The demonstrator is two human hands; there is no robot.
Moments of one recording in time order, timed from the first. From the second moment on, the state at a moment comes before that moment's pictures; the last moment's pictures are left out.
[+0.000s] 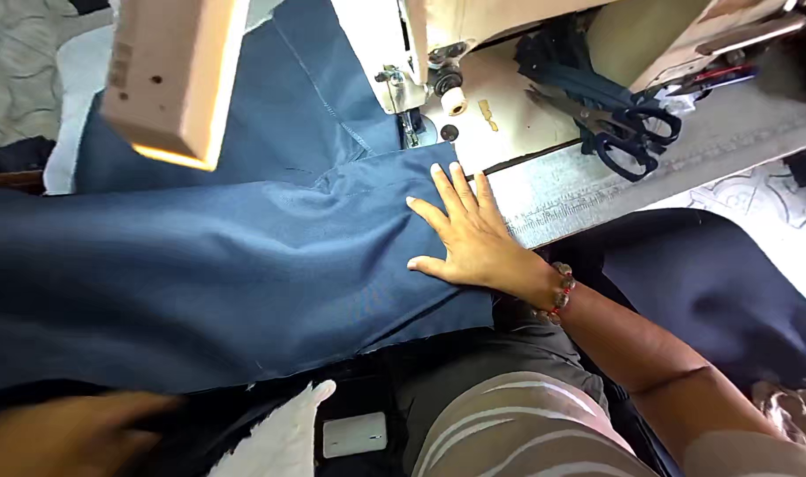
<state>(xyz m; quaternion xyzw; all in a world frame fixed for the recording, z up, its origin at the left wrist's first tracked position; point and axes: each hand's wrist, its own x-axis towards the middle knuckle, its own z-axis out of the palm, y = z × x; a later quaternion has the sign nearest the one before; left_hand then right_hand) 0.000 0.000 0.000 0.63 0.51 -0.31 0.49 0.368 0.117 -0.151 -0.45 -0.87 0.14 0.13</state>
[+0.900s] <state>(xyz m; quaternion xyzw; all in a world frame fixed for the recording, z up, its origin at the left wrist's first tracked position) 0.173 0.097 -0.188 0.83 0.54 0.07 0.12 0.571 -0.137 -0.251 -0.88 -0.41 0.22 0.11</state>
